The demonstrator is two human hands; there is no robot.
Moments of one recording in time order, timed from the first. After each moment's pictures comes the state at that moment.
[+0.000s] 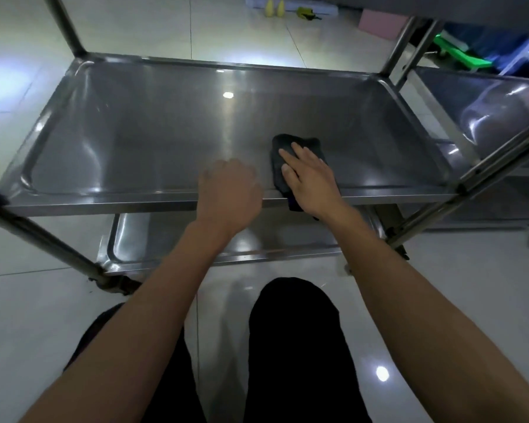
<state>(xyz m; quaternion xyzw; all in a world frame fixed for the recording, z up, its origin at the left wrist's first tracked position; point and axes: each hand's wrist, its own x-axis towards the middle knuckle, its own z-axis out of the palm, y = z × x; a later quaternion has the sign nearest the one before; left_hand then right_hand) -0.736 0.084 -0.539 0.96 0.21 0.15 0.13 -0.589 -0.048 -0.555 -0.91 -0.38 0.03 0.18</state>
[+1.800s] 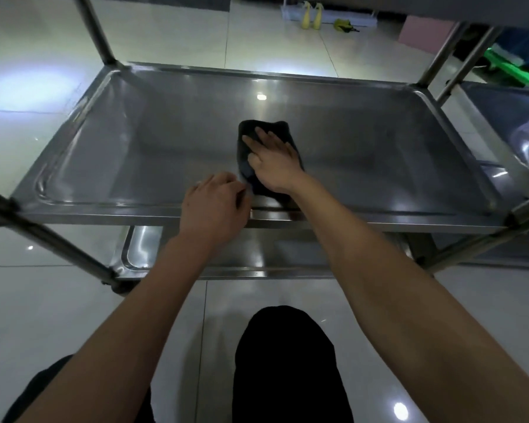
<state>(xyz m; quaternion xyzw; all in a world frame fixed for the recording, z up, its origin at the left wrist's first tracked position) -0.742 0.117 -0.555 0.94 0.26 0.17 0.13 -0.569 0.074 -0.544 -0.86 -0.47 0.12 0.14</state>
